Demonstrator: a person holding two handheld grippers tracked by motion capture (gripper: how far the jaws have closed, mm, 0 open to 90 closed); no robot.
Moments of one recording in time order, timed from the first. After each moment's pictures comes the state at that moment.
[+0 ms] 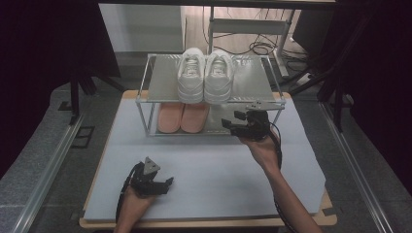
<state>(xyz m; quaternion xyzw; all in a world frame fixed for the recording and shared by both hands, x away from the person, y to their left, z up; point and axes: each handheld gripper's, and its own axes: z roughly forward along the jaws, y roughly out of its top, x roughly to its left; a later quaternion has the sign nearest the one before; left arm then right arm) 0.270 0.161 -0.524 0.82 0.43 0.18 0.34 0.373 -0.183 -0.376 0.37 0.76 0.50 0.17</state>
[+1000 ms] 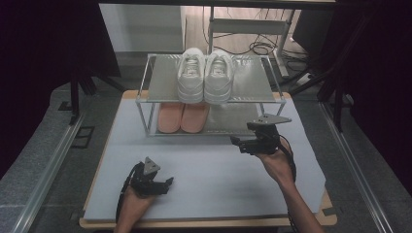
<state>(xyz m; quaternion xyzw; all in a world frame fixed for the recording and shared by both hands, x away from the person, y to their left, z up) 0.270 0.162 -0.524 0.82 0.43 0.18 0.34 0.348 -0.210 -0.395 0.36 0.80 0.45 0.18</state>
